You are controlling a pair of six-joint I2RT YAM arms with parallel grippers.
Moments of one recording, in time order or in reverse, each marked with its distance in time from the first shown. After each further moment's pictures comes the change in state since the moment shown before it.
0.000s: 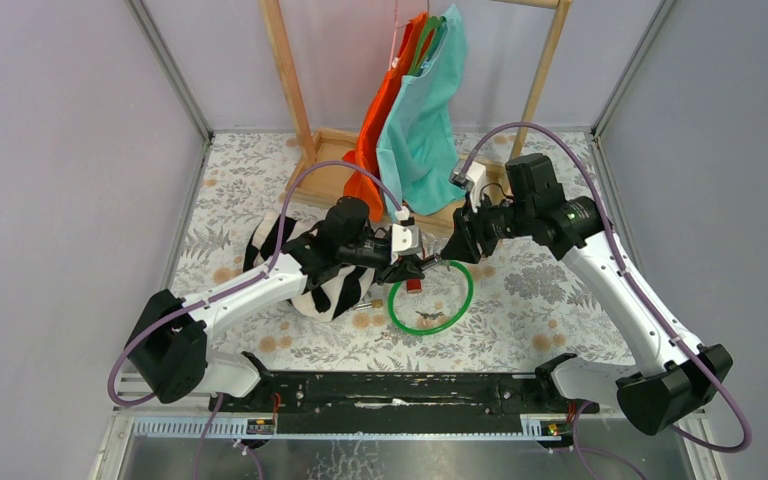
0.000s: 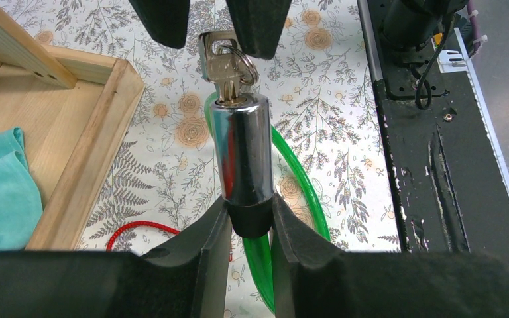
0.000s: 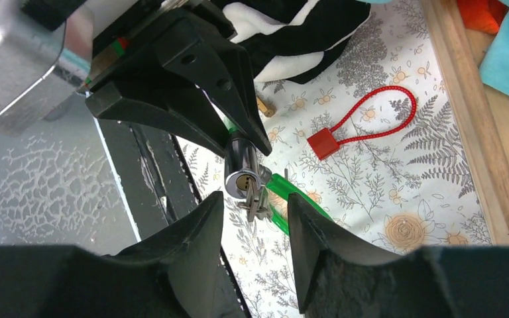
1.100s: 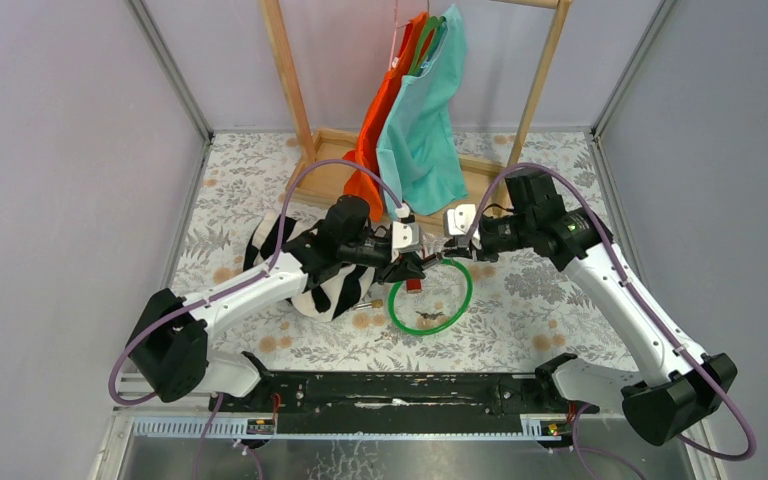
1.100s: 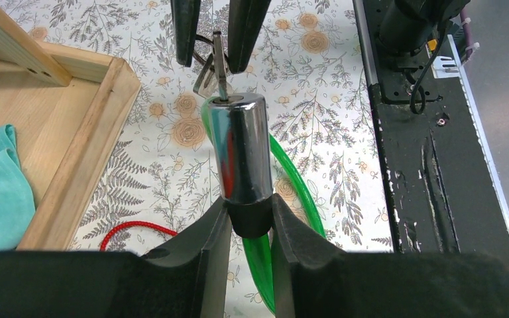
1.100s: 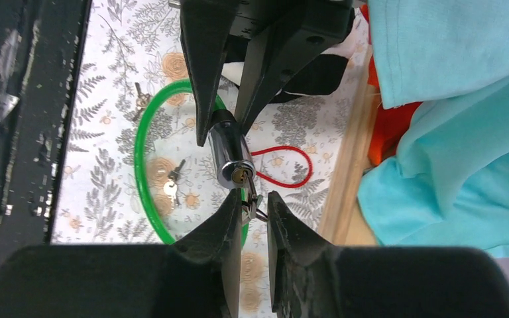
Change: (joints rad) left arm 0.001 0.005 0.010 -0.005 0.012 -0.024; right arm 0.009 -0.041 -0.064 -0.025 -0.095 -0.817
